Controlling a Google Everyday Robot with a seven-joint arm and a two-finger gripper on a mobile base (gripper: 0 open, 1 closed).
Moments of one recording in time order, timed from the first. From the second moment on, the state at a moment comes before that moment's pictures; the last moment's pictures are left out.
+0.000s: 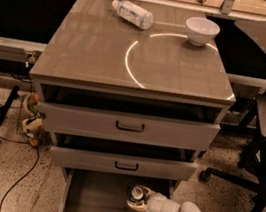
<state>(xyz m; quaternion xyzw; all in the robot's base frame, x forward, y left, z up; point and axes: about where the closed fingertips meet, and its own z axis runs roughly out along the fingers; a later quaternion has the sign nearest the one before) 0.537 -0.095 0.237 -0.46 0.66 0.29 0.52</state>
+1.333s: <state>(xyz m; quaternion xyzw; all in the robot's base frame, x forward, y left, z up) 0.534 -0.086 0.171 -0.52 0.67 0.28 0.46</state>
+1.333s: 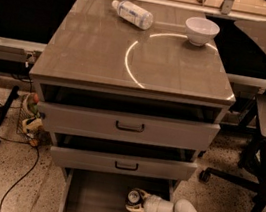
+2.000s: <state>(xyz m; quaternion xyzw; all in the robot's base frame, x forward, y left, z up) 0.524 -0.087 0.172 -0.52 0.67 0.28 0.45</state>
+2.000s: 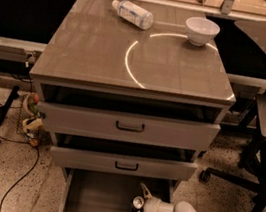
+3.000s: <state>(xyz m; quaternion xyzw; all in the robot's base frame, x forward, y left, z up) 0.511 -0.175 0.263 -0.43 0.69 0.25 0.53</state>
